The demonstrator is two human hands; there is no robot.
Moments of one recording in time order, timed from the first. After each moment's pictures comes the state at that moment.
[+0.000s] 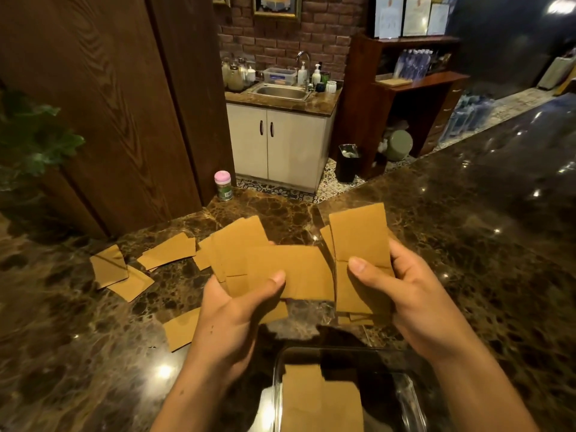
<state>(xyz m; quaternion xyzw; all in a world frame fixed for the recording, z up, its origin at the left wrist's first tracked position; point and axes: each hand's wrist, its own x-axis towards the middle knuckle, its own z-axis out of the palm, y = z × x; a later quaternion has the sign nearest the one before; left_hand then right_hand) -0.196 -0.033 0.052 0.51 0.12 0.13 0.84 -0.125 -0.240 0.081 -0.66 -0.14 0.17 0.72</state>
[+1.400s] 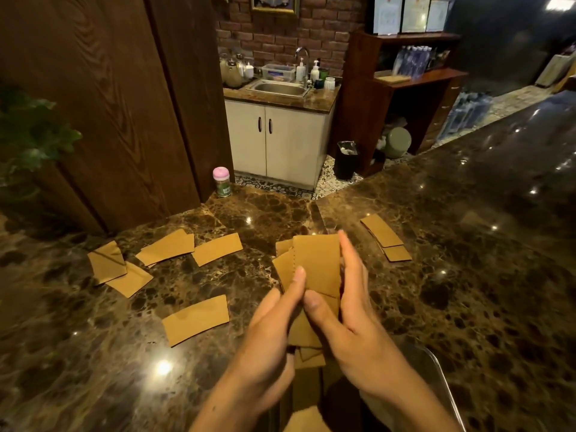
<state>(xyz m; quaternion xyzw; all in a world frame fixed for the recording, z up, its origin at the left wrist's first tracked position) -0.207 -0.078 0.063 0.42 0.15 -0.06 0.89 -0.165 -0.202 0.037 -0.79 -0.22 0.09 0.57</state>
